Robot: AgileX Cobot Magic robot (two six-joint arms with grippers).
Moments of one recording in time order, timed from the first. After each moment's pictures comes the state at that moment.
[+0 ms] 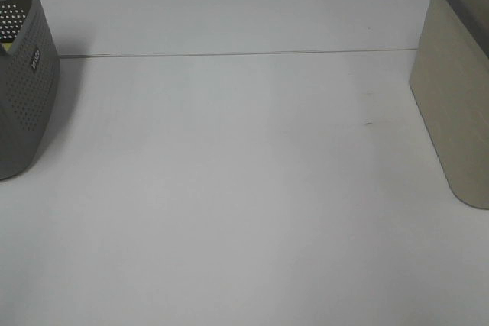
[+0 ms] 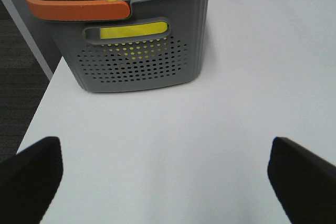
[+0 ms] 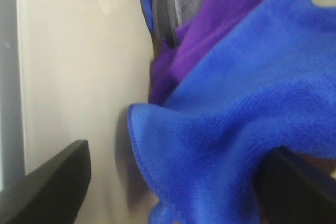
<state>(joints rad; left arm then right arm) 0.12 -0.01 -0.50 -0.01 1.05 0.08 -0.33 1.59 -1.18 0.40 0.77 -0.26</state>
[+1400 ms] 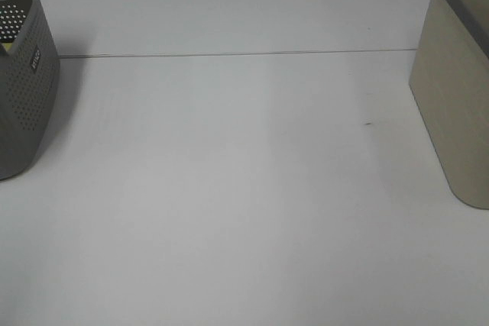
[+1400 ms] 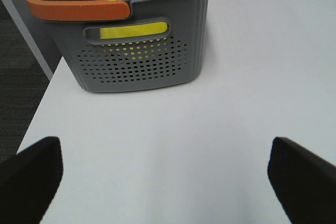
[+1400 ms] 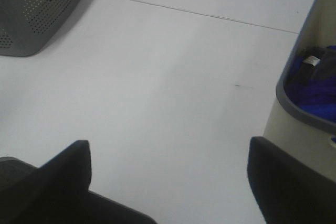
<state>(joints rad) 0.12 -0.01 -0.50 -0.01 1.05 0.08 0.19 0.44 -1.05 0.22 1.22 -0.20</state>
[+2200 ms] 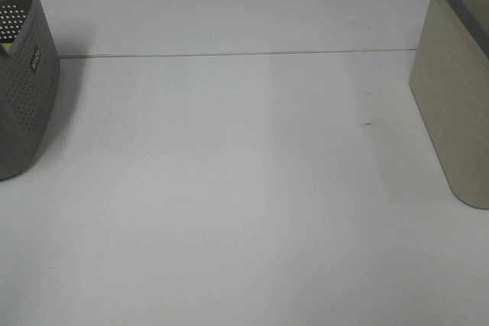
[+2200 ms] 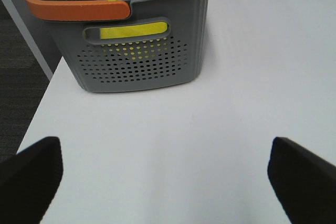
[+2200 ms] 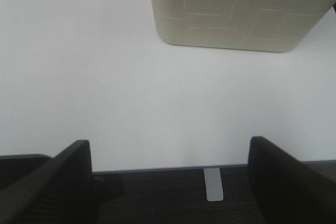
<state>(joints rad) 0.12 -0.01 -0.50 -0.01 1.05 0.08 0.19 0.05 -0.50 -0.18 1.23 0.12</state>
